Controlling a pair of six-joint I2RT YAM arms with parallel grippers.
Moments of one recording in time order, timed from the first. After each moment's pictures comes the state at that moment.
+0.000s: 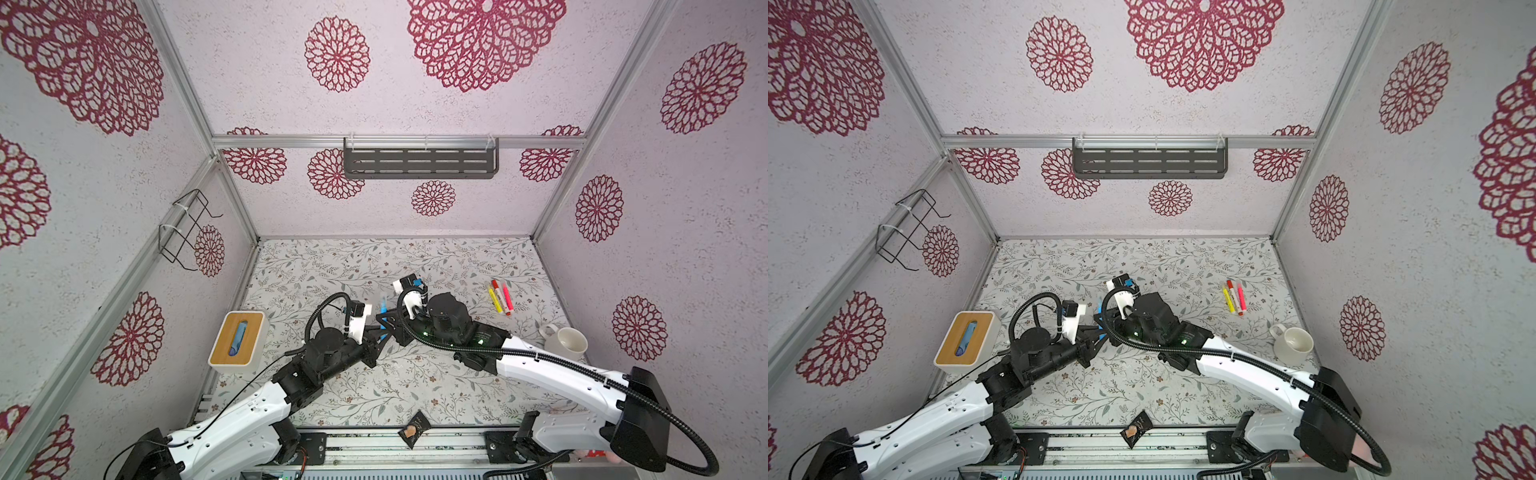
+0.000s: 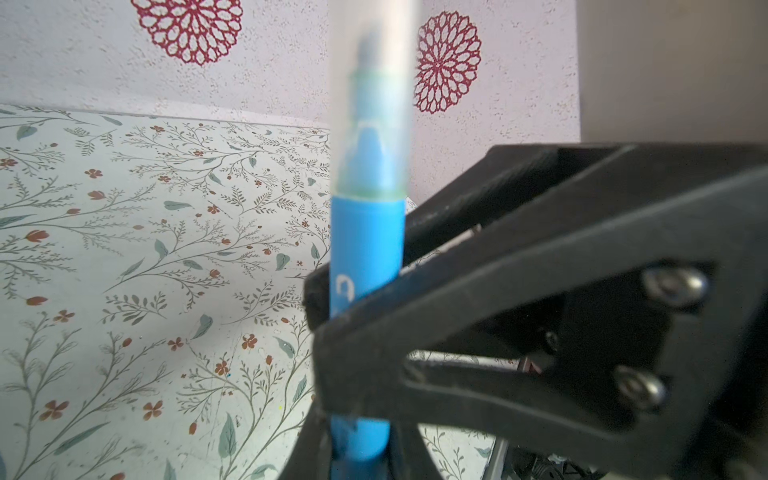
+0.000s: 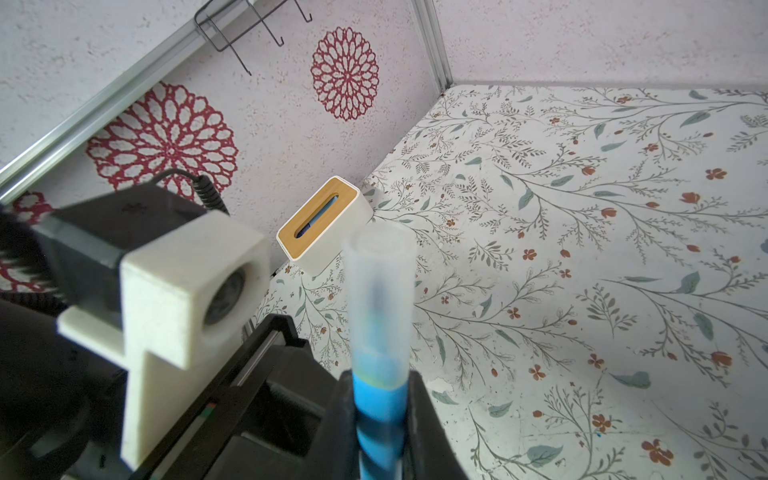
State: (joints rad) left arm -0.82 0.90 0.48 0.20 0.08 -0.46; right arm 0.99 1.29 0.98 -0.01 -0.10 0.49
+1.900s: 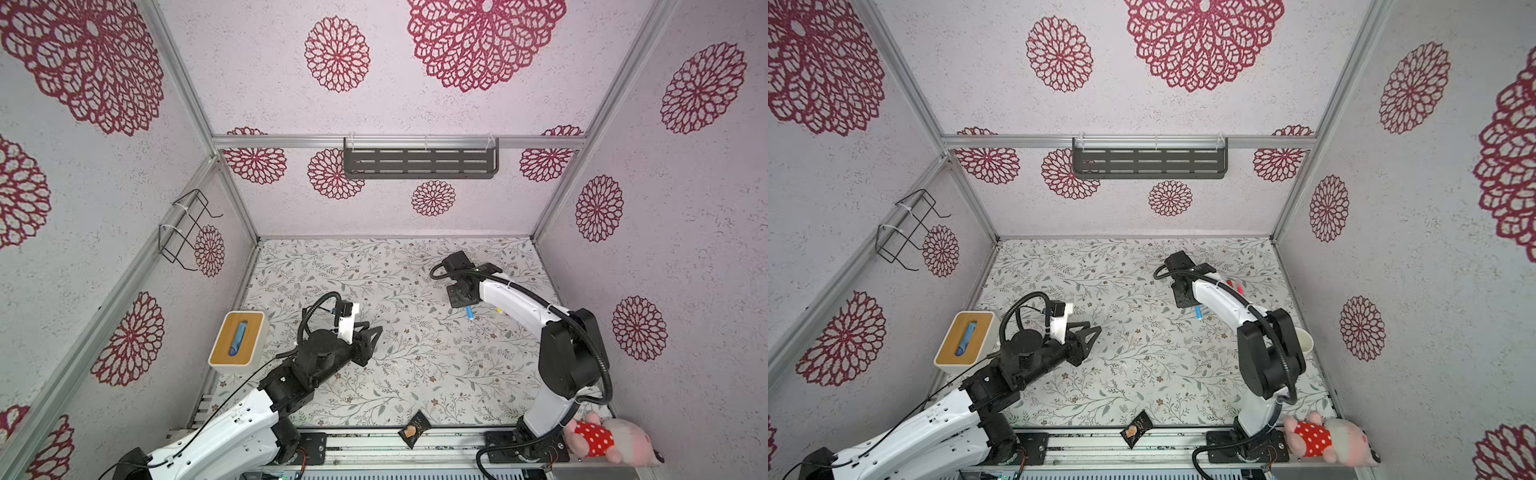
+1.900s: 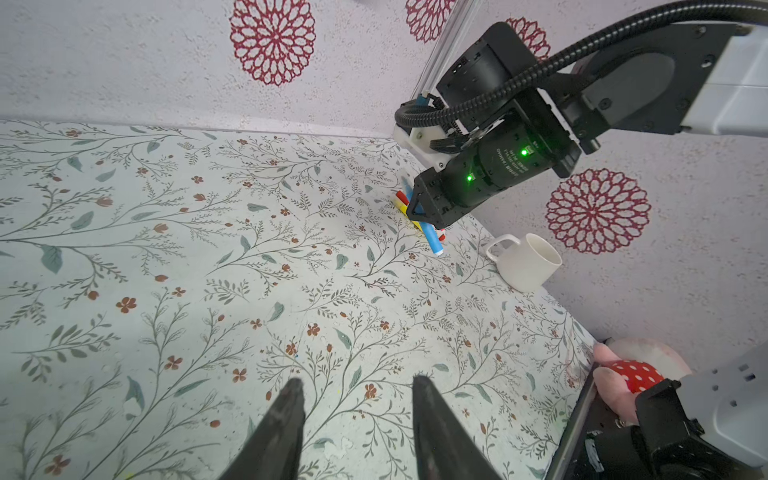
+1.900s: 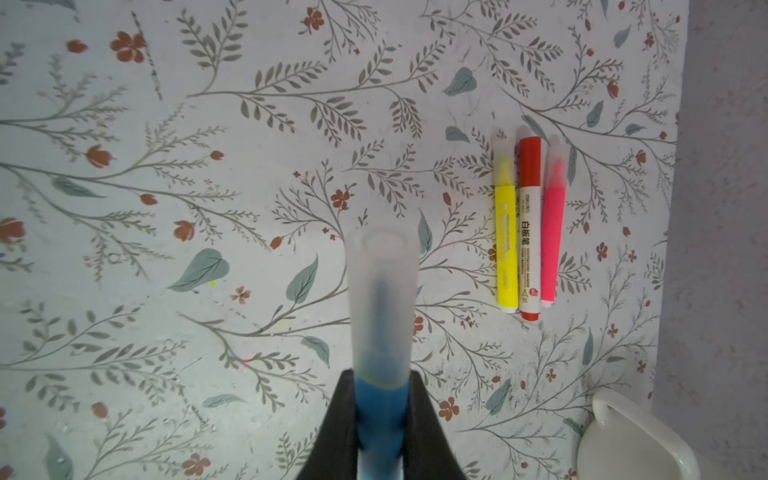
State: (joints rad) left arm -0.82 0.78 0.52 -0.02 -0.11 -0.43; right arm 0.47 1.78 1.39 -0.84 0.42 0.20
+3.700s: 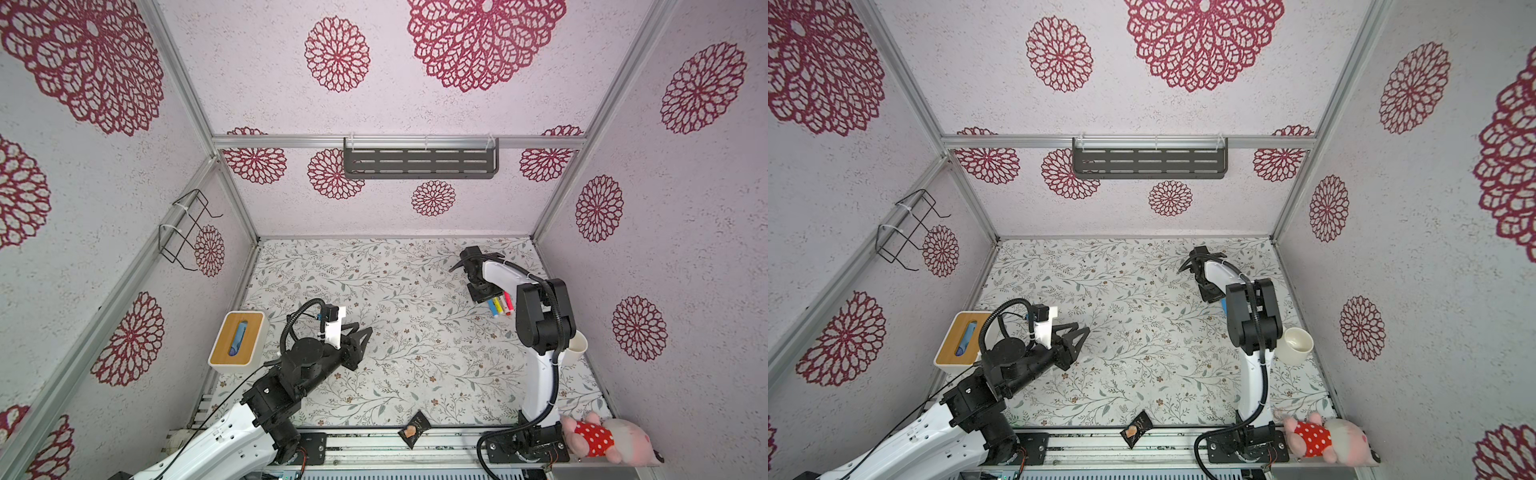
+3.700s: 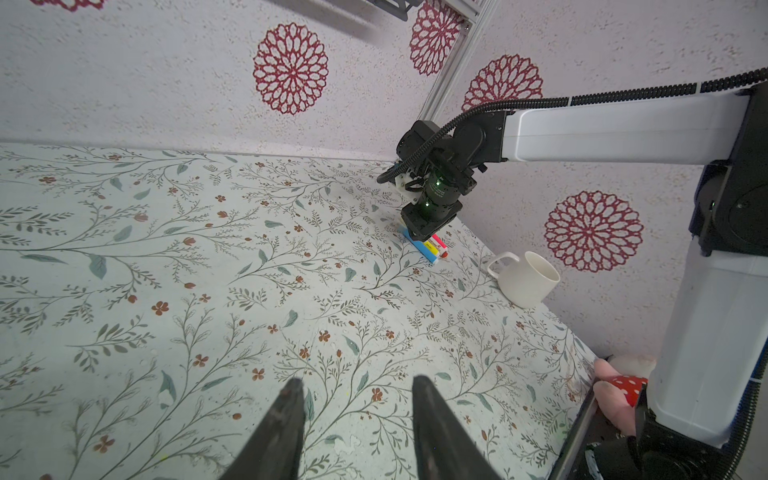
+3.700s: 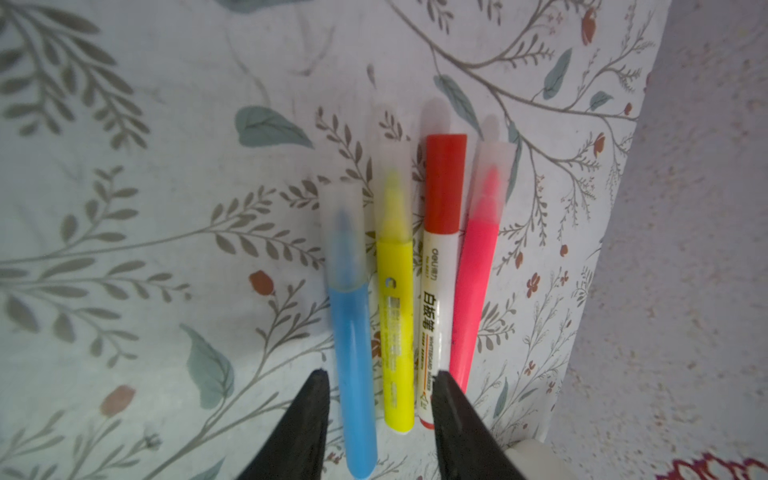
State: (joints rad) left arm -0.82 0.63 0.50 -0.10 -0.15 -0.42; right arm 0.25 2.11 1.61 -0.89 0.55 0.02
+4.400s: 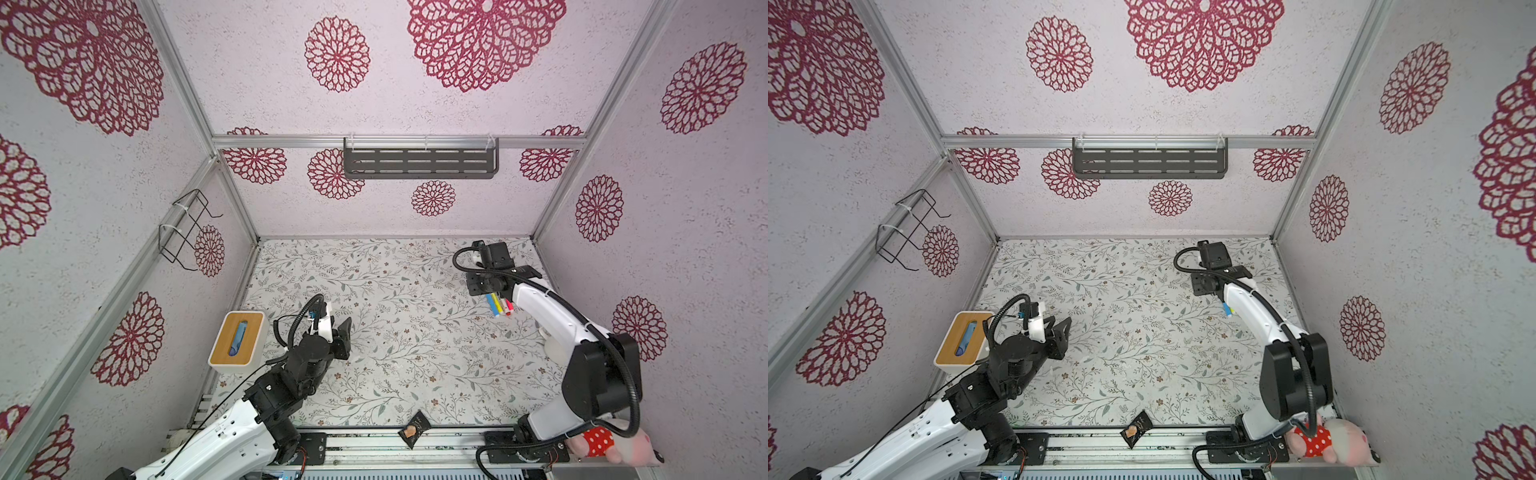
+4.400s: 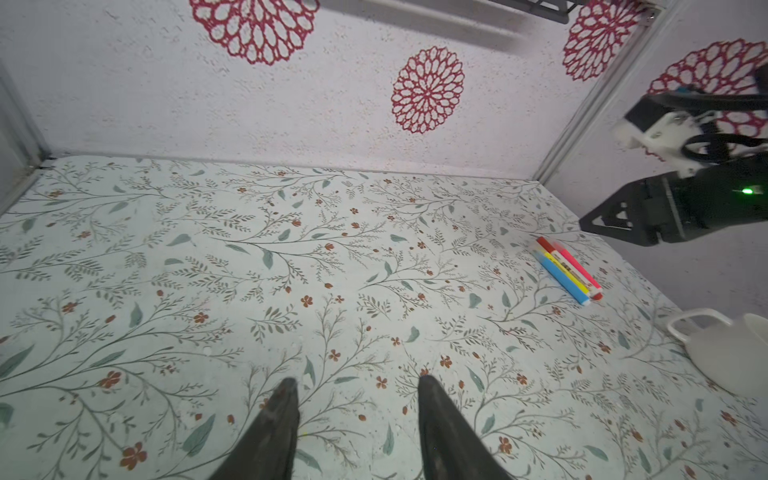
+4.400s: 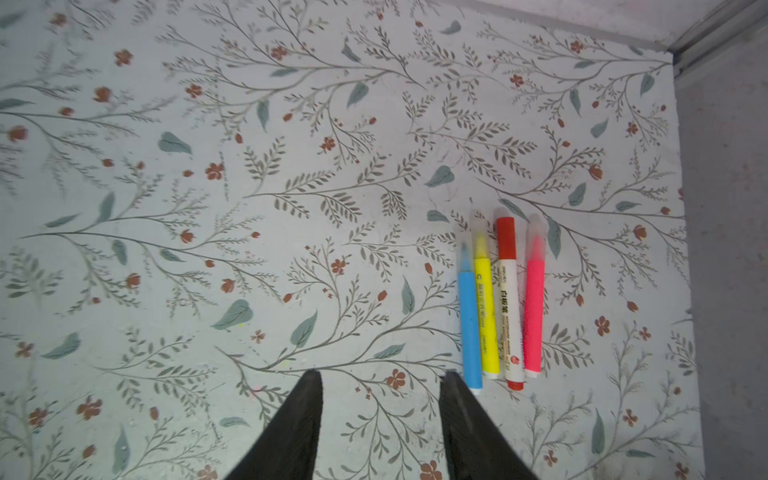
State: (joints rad) left arm -0.82 0.67 0.53 -0.21 -0.56 -0.40; right arm 0.28 1.51 1.23 -0.58 0.11 0.05
